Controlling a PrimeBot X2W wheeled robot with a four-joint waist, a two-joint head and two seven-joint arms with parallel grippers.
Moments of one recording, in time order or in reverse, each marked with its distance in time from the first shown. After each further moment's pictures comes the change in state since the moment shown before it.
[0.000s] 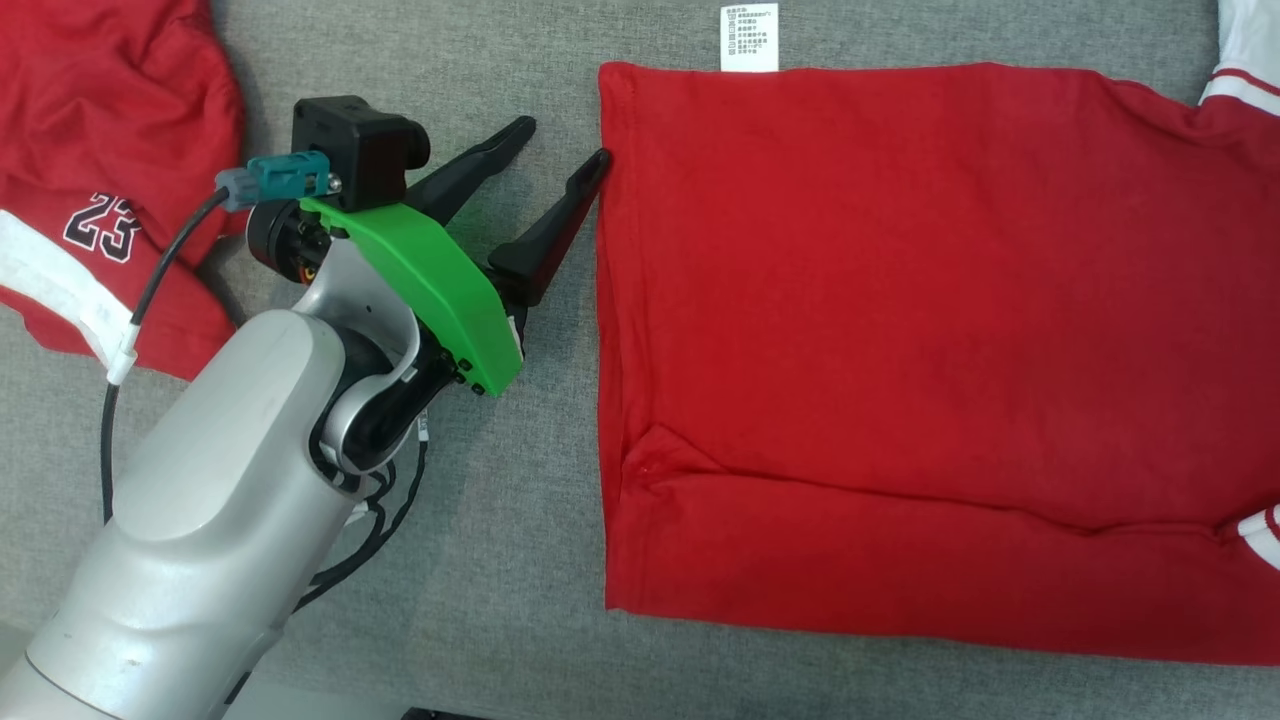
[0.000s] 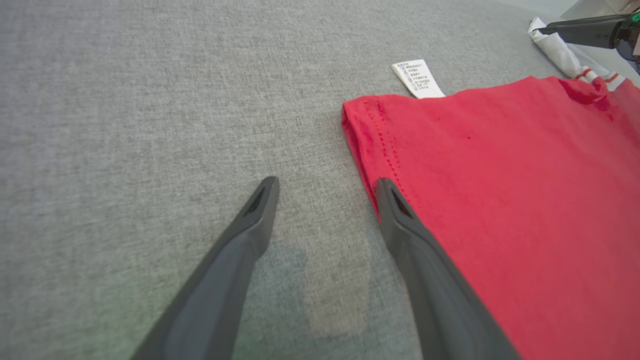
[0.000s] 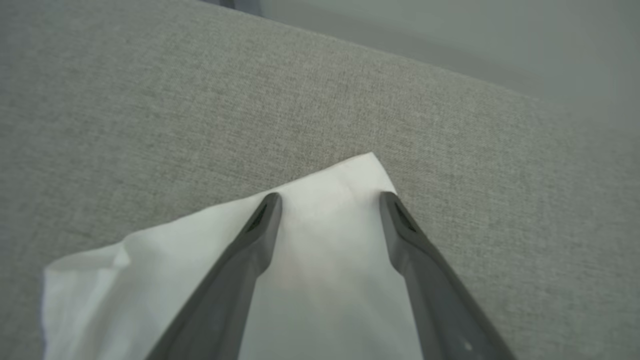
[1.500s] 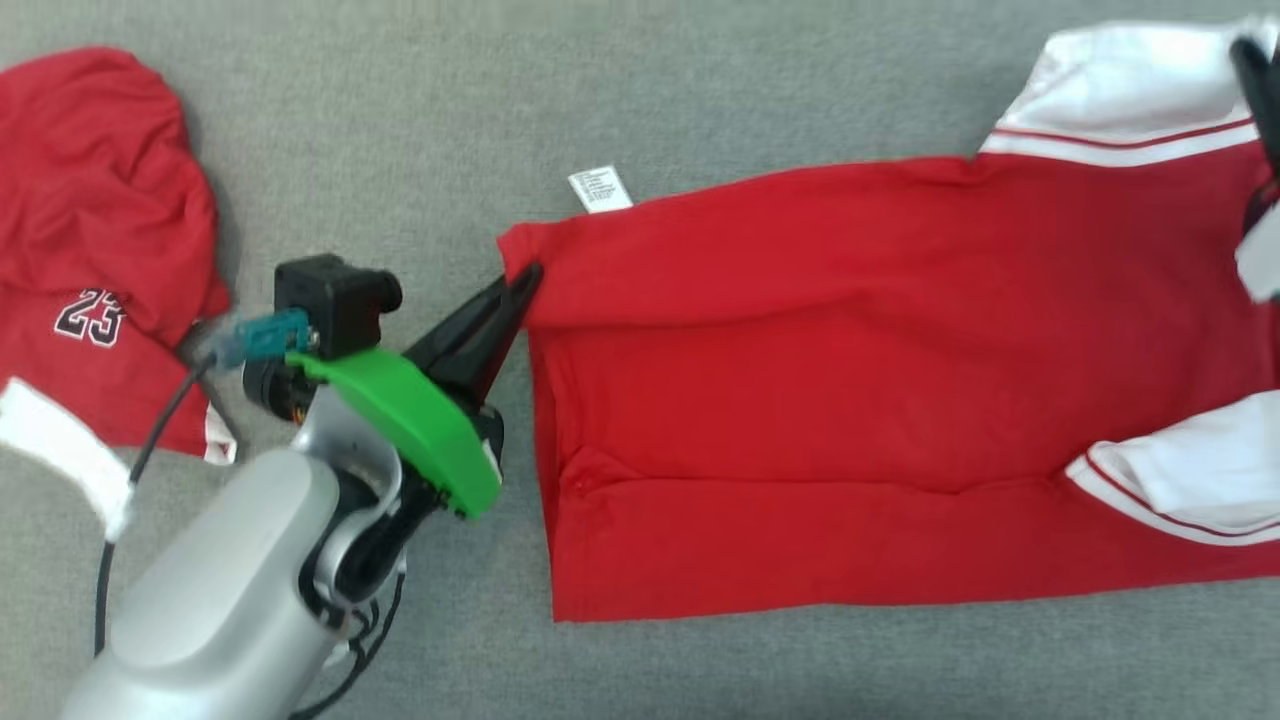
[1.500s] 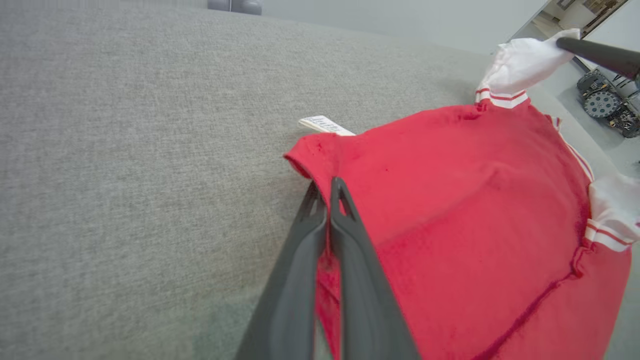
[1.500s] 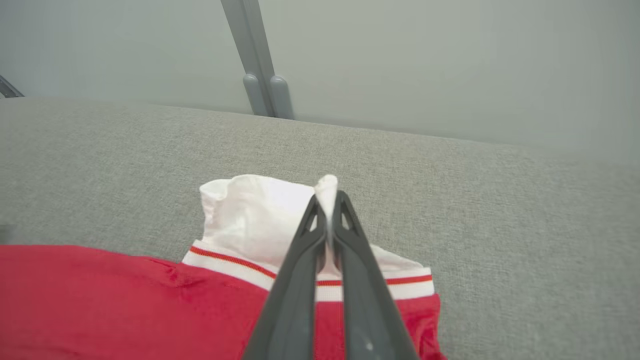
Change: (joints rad) left arm 0.187 0.078 -0.039 -0.084 -0.043 0.031 -0.124; right arm 0.368 0.050 -0.051 -0.194 0.195 0.000 -0.403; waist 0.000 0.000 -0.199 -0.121
